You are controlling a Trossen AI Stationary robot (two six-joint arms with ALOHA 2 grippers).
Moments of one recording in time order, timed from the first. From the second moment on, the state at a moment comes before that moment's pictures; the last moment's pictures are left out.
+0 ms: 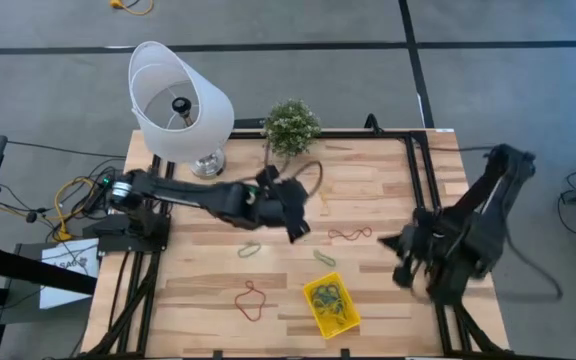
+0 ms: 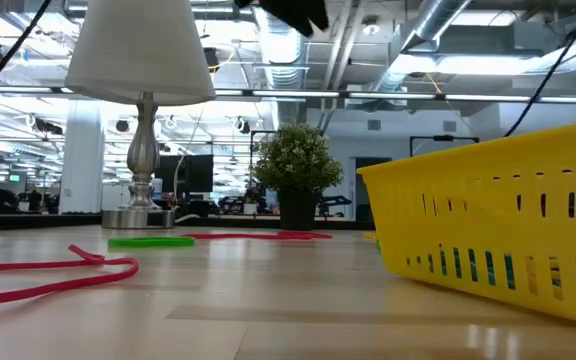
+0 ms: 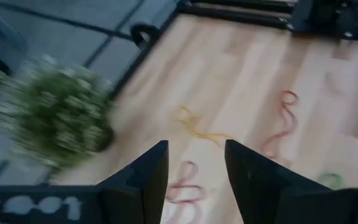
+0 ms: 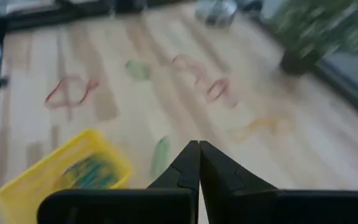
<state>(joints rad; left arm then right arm) -0.17 1.81 1.82 -0.87 -0.67 -0.37 0.94 1.17 1.13 -1.24 0.94 1.15</state>
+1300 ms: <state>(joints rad) -0.26 1.68 1.80 -0.82 -0.61 -0.33 -0.24 1.37 0.53 -0.02 -0.05 -0.13</state>
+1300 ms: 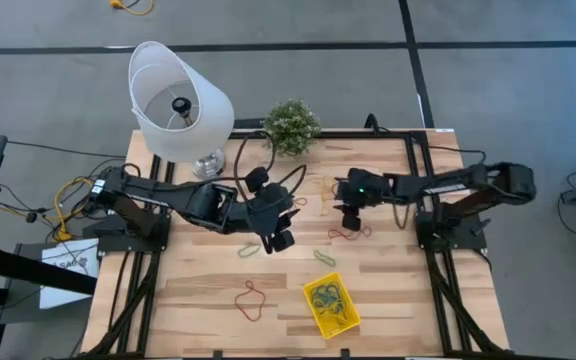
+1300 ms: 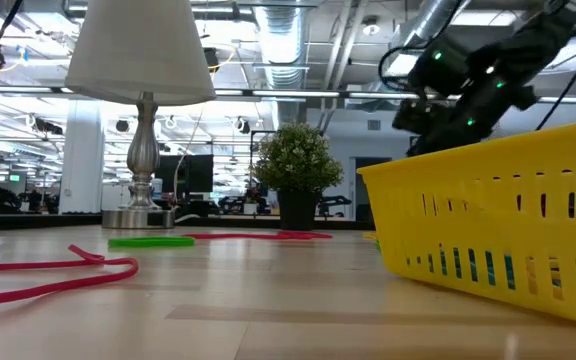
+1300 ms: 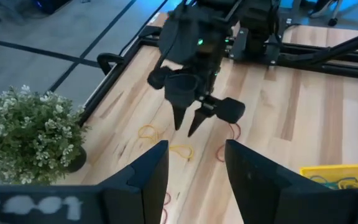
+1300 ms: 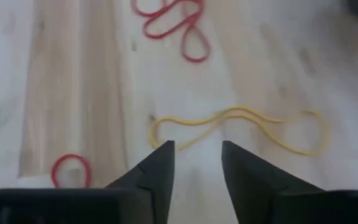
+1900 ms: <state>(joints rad) -0.35 1.68 1.80 -0.86 -0.66 -0.45 -0.17 1.66 0.63 0.07 -0.08 -0.18</state>
